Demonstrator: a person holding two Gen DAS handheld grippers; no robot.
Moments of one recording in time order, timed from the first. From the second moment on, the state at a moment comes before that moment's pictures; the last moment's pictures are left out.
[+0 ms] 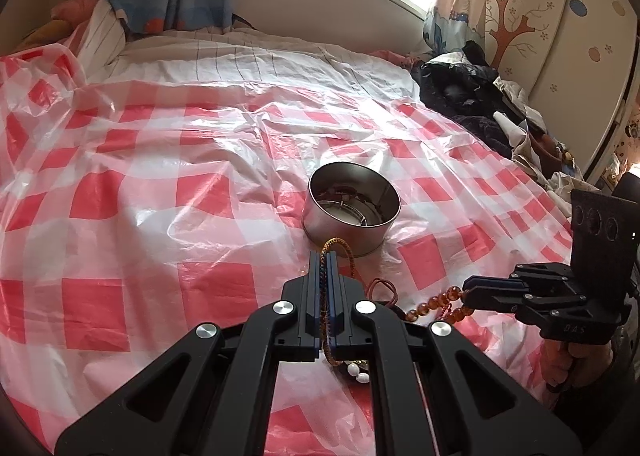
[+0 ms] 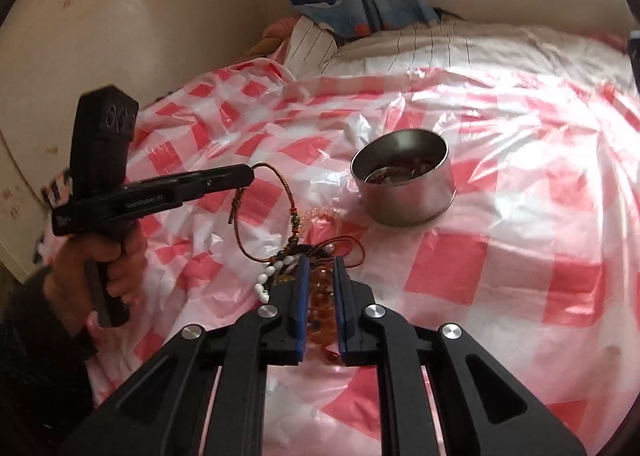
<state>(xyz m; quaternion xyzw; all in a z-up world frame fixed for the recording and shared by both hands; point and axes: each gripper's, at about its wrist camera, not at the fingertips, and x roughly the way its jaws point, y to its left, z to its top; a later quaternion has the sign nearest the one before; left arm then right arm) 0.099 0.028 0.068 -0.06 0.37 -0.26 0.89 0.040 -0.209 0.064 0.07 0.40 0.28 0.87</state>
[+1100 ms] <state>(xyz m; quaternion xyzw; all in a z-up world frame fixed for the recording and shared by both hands) 0.098 0.021 0.065 -0.06 0.38 -0.26 0.89 0.054 -0.233 0.045 0.09 0.41 0.23 0.88</state>
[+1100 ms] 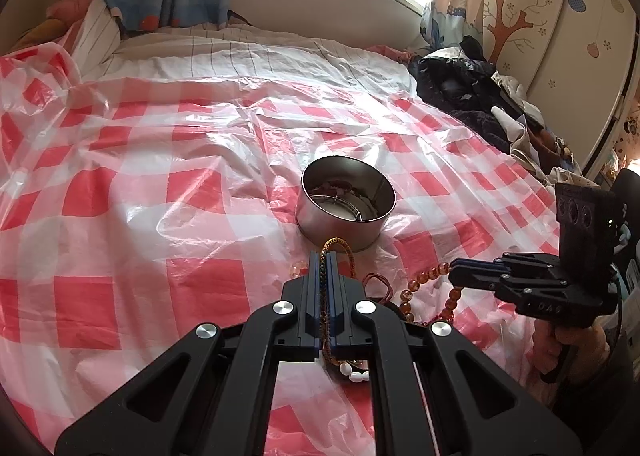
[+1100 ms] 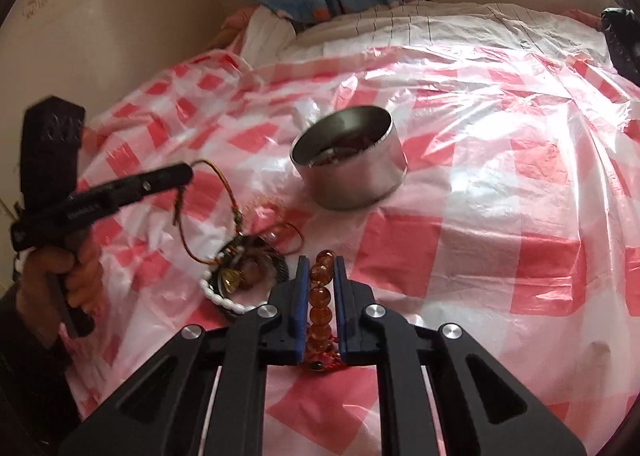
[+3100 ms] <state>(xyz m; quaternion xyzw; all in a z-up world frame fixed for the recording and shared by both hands) 0.179 -0.053 0.097 -0.08 0.36 -0.28 0.89 0.139 -0.209 0.089 0.12 0.29 0.25 0.92</state>
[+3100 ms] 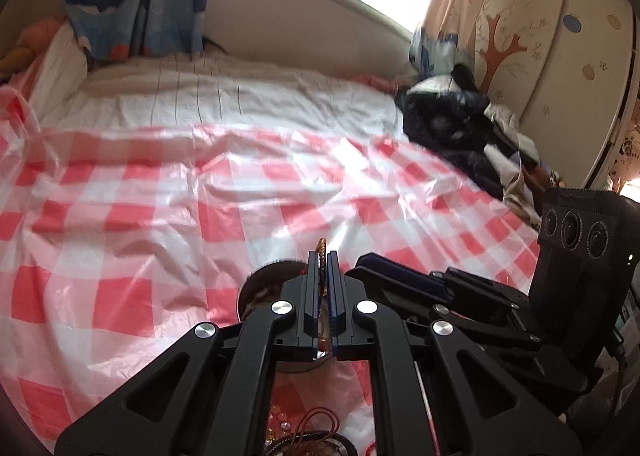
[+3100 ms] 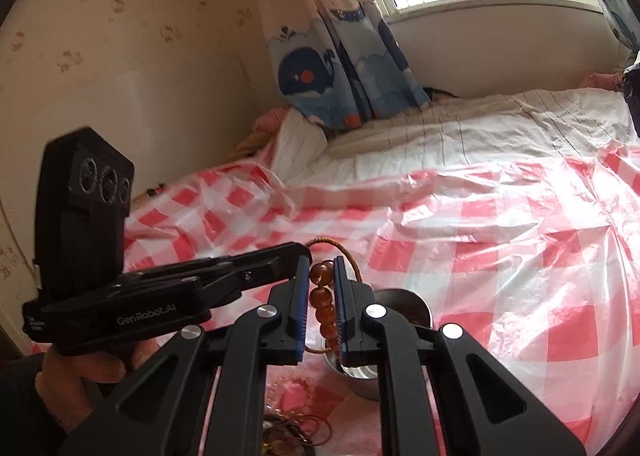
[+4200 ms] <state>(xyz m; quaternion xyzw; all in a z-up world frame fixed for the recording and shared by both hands) 0.109 -0.060 0.030 0.03 0.44 -0.28 0.85 0.051 -0.235 0.052 0.17 0.38 0.22 0.88</state>
